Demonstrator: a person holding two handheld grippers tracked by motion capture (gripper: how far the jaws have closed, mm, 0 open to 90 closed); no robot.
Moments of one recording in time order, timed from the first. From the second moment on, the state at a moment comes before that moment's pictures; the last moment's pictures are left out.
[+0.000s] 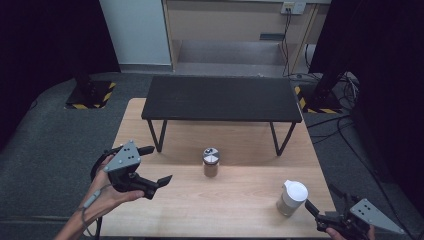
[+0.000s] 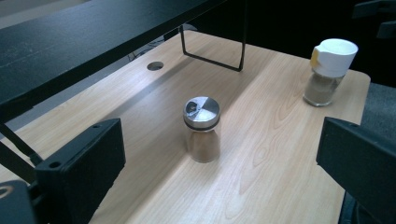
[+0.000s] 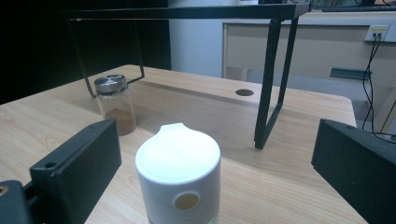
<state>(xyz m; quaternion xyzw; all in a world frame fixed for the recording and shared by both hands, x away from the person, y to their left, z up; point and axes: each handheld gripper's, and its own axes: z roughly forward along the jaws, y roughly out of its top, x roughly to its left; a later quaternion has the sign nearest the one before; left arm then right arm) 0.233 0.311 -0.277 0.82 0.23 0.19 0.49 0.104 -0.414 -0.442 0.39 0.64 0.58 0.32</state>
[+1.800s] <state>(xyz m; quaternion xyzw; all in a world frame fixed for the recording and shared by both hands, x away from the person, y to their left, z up) 0.365 0.199 -0.367 0.85 0.25 0.13 0.45 0.104 -0.418 -0.444 0.39 0.64 0.58 0.31</state>
